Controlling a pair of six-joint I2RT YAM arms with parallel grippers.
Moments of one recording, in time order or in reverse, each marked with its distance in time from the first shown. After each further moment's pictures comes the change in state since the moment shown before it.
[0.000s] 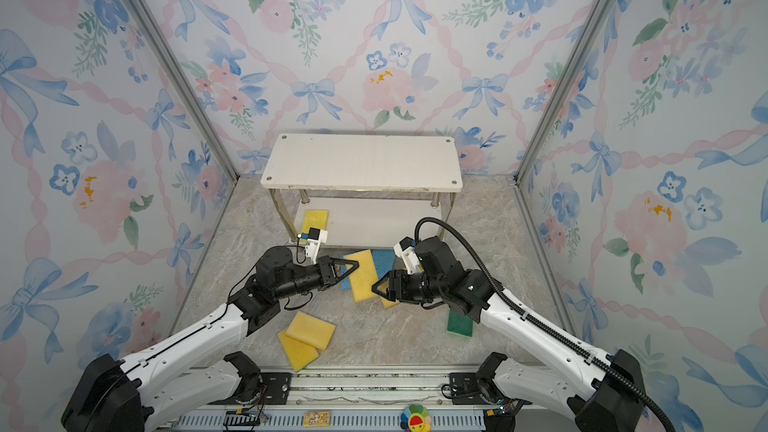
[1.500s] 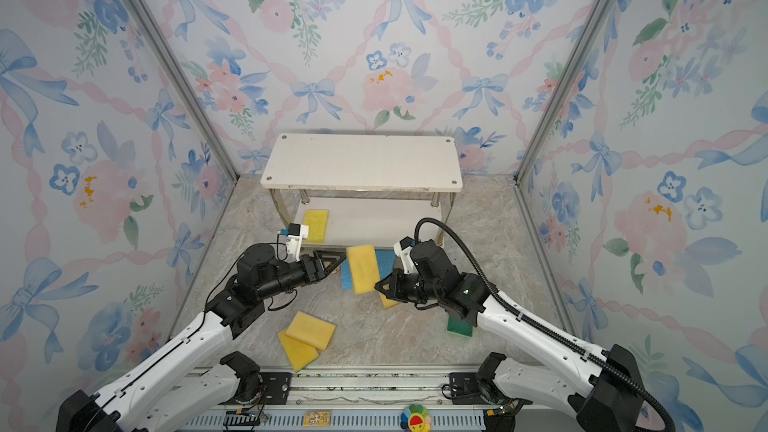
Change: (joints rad) left arm 0.138 -0.177 0.062 -0.291 -0.069 0.153; right arm 0.043 0.040 -0.034 0.117 0.126 0.115
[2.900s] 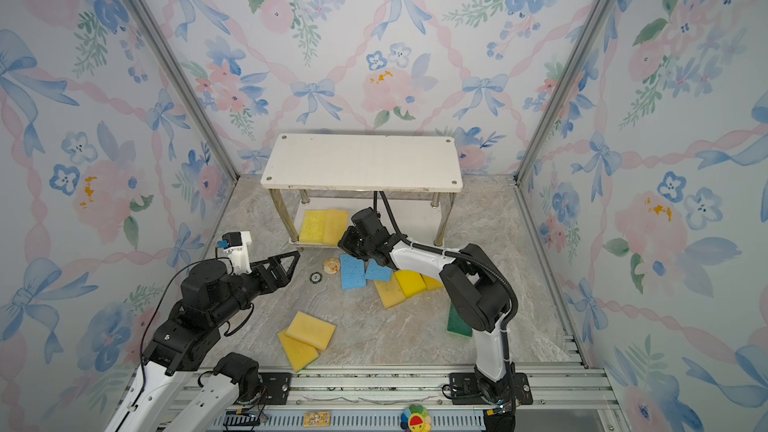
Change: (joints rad) left arm 0.147 -0.322 0.121 -0.517 -0.300 0.248; right arm -0.045 0.860 0.502 0.365 0.153 0.201
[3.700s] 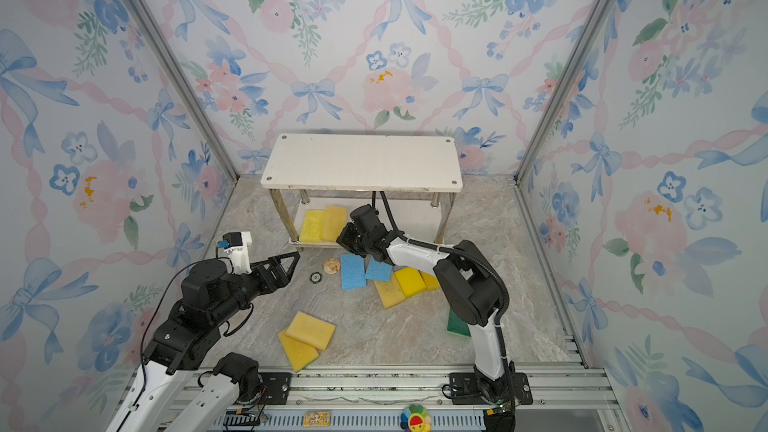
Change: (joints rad) left arm 0.016 0.005 0.000 -0.008 0.017 0.008; right arm -0.014 0.057 0.064 0.006 -0.011 -0.007
